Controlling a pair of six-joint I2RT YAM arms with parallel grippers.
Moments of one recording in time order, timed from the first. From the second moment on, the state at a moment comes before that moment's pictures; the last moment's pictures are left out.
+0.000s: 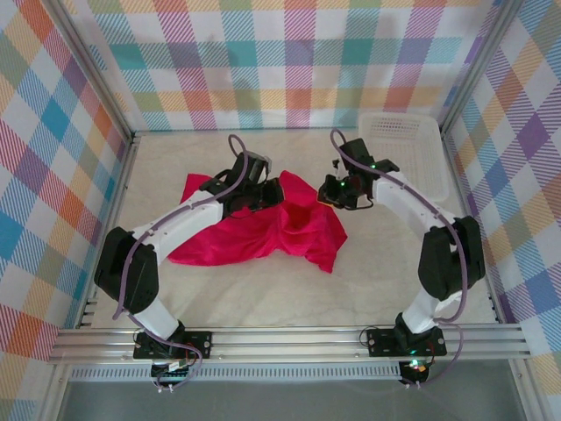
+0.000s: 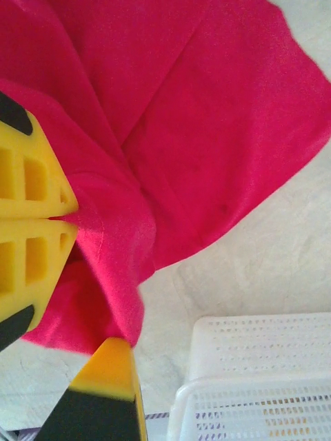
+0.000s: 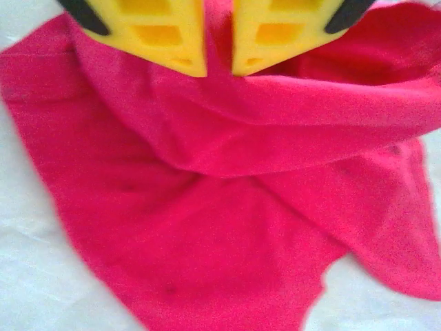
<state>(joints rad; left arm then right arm) -0.58 1.63 1.27 -0.42 0.19 -0.73 0.41 1.68 1.35 -0.76 -0.30 0.60</state>
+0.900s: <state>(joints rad) -0.57 1.66 1.34 -0.44 0.17 -0.76 0.58 1.60 1.40 -0.70 -0.18 0.65</state>
